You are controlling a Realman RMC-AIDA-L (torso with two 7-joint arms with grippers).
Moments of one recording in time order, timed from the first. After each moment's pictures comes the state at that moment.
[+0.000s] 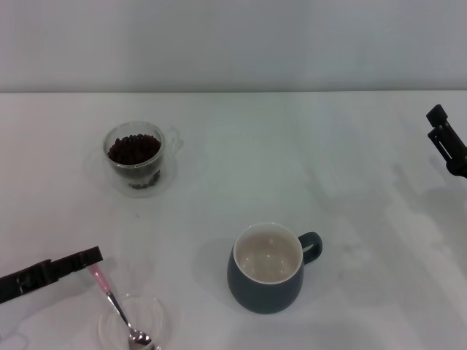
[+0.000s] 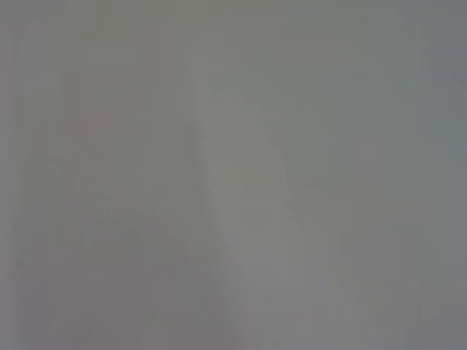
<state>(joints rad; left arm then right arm) -0.39 -1.94 0.74 0.27 -1.32 -1.36 1.35 0.33 2.01 0.10 0.20 -1.64 -1.49 0.37</state>
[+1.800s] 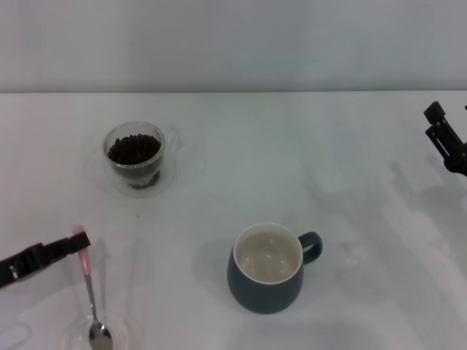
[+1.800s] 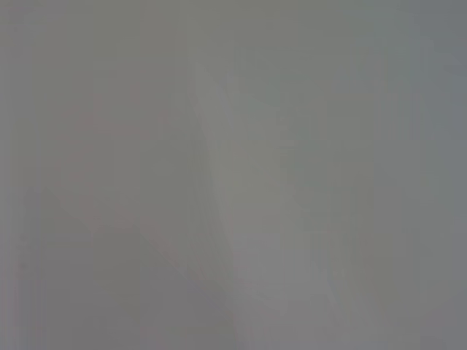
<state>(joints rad) -0.38 -1.95 0.74 0.29 -1.38 -1.40 1.33 0.34 2.01 0.10 0.20 -1.64 -1.49 0.37</state>
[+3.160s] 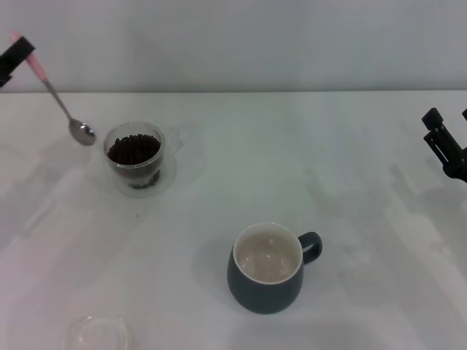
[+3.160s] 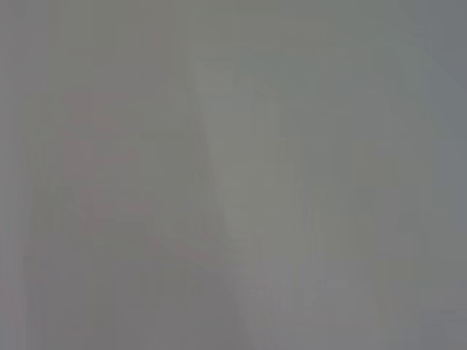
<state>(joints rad) -0.55 -1.99 0.74 0.36 -1.94 -1.19 1.64 0.33 2.01 0.09 0.20 -1.65 -1.48 0.40</state>
